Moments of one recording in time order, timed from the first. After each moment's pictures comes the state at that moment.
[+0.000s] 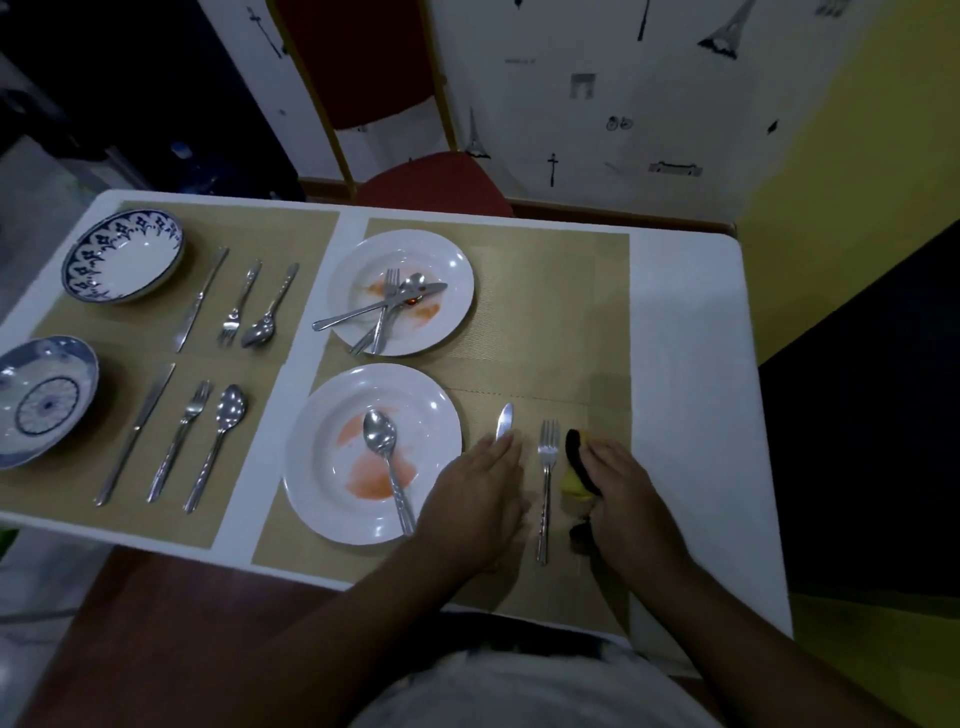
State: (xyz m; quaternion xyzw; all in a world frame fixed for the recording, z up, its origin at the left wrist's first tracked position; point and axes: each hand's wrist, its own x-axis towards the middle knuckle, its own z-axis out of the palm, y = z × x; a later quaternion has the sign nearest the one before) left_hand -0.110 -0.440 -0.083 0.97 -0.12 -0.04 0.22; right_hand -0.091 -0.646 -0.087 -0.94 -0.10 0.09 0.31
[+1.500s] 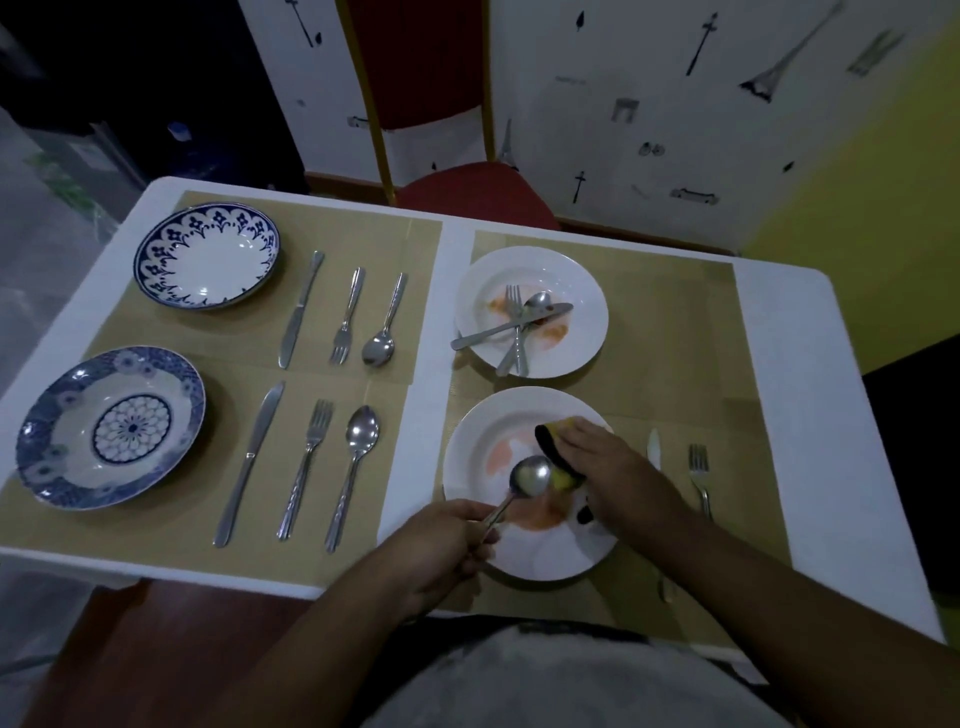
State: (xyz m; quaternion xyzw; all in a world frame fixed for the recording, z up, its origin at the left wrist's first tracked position) left_hand -0.126 -0.200 -0.036 0.55 0.32 -0.38 0.67; right_hand -0.048 -0.431 -0.074 -0.93 -0.32 0.12 0.17
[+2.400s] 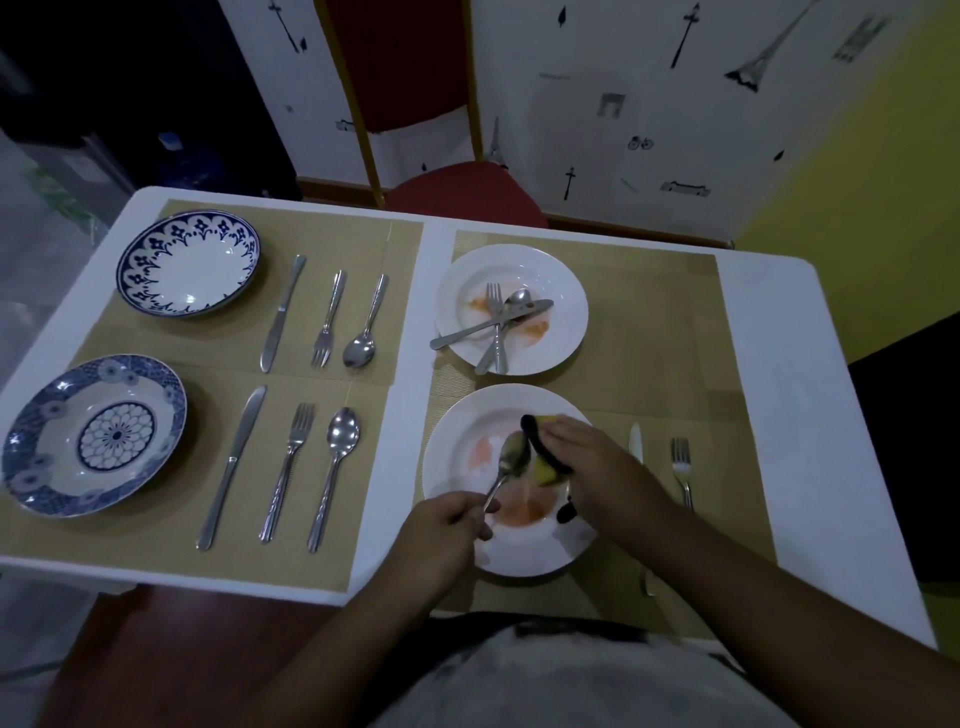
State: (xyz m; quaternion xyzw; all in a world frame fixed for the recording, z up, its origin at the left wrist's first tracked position) left_hand -0.134 -0.227 -0.029 0.73 0.24 -0.25 0.59; right_hand -0.052 -0.433 -0.057 -0.92 -0.23 0.14 0.27
